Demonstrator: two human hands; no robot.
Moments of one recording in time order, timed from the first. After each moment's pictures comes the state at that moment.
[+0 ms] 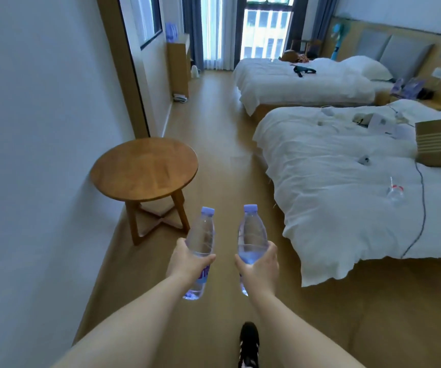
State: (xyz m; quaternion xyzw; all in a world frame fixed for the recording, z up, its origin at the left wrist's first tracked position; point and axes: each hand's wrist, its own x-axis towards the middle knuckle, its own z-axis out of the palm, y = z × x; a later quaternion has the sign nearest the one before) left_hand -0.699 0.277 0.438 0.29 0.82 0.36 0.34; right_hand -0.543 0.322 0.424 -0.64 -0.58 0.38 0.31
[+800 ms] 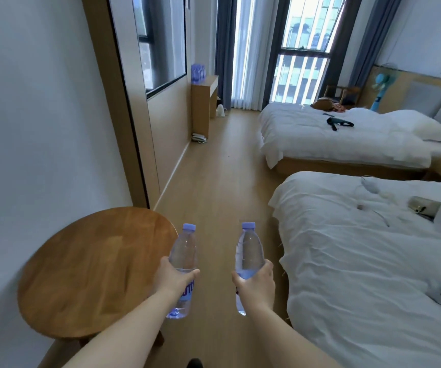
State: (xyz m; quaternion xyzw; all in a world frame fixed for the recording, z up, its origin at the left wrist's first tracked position) left_hand -0.856 0.774 0.471 0.18 0.83 0.45 0.29; right_hand -0.692 0.864 0.459 -0.60 -0.64 0.41 0.27
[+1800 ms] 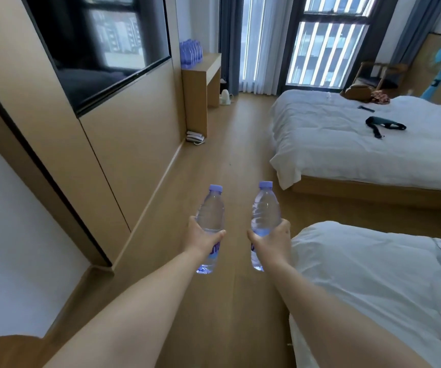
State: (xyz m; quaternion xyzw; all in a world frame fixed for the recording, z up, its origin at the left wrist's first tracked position) left_hand -1.094 1.487 0.493 0.21 0.80 0.49 0.28; right_hand -0.951 1.569 0.497 -0.58 -0.66 0.39 0.27
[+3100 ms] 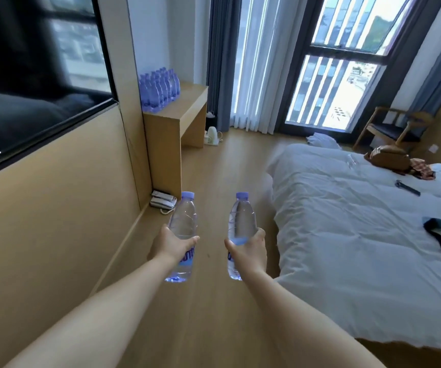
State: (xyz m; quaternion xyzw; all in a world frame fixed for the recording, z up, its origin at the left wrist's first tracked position) left_hand -1.614 2.301 0.498 0.19 0.83 0.46 0.27; right_hand -1.461 2.397 0.488 -0.55 -0.66 0.42 0.28
